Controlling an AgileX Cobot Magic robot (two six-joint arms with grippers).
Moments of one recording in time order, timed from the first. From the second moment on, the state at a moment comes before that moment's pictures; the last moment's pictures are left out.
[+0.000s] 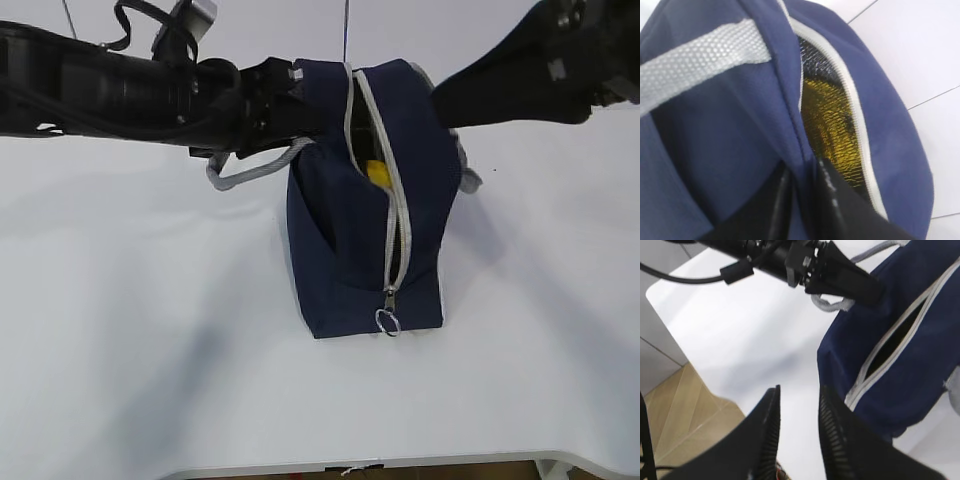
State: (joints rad) left arm -0.45 1.82 -1.19 -1.71 0.55 1.12; right arm 0.29 1.23 -1.15 0.78 0.92 -0.85
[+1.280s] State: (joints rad) left arm -0.45 1.51 -1.19 -1.36 0.51 1.21; right arm 0.29 0.85 -0.90 0.68 0.96 -0.77
